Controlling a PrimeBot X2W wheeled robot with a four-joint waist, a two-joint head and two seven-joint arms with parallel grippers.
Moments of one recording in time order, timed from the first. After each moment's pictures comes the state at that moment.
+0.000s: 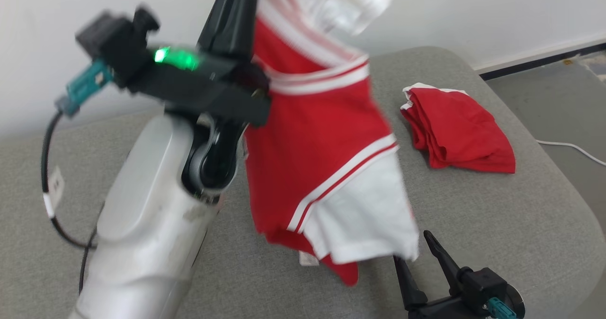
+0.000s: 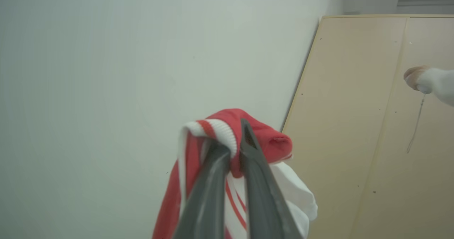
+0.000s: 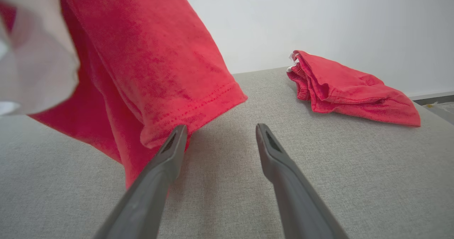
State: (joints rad) left arm -0.89 0.05 -0.38 0.30 -0.80 -0.09 -0.26; right arm -0.09 -0.05 0.22 0.33 0.17 0.13 -0.26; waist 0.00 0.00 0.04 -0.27
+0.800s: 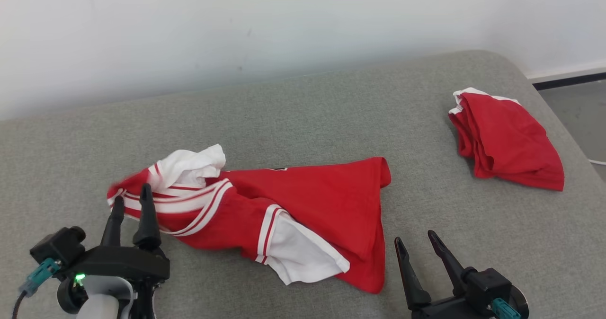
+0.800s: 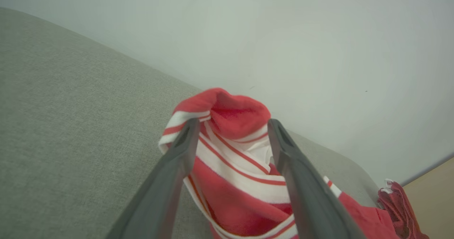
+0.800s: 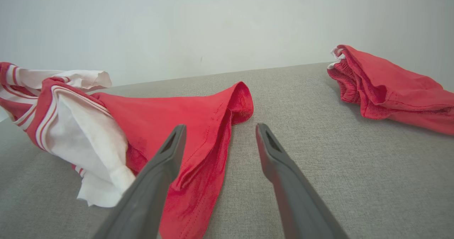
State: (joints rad) left arm -0.34 0.13 -0.04 0.50 -0.70 -0.06 -0.26; right arm -0.08 -0.05 0.20 0.32 0.18 0.13 -0.26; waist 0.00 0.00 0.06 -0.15
